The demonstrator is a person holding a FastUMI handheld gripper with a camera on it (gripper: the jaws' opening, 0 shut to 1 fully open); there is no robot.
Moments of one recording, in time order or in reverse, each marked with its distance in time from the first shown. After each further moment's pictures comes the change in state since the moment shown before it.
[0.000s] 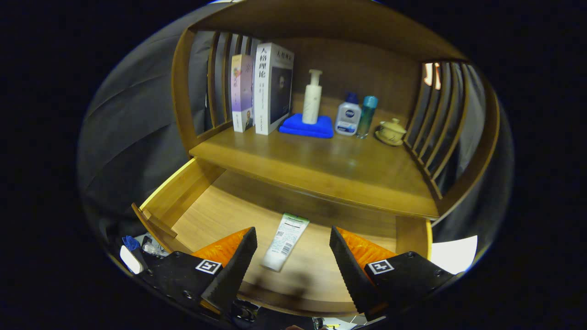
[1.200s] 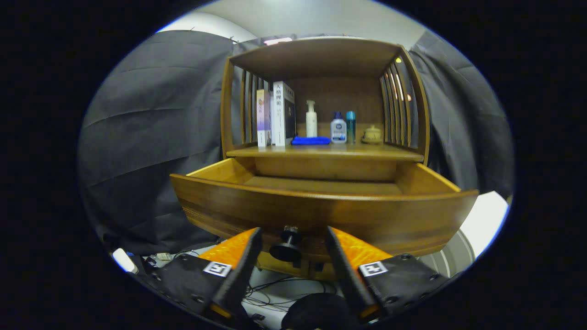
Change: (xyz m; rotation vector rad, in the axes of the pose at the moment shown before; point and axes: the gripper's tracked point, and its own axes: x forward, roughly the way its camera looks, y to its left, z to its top) arm -0.075 0.047 -0.127 0.094 -0.503 -0.028
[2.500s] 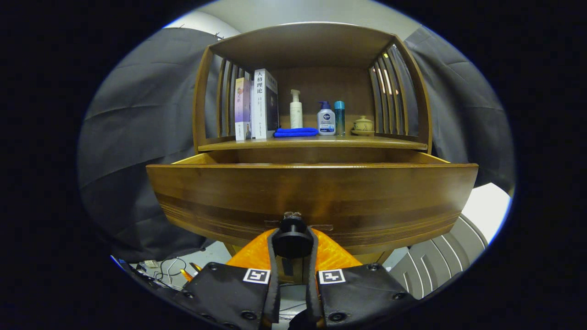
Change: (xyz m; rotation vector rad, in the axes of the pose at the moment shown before) arm 0.067 -0.002 -0.036 0.056 0.019 -0.094
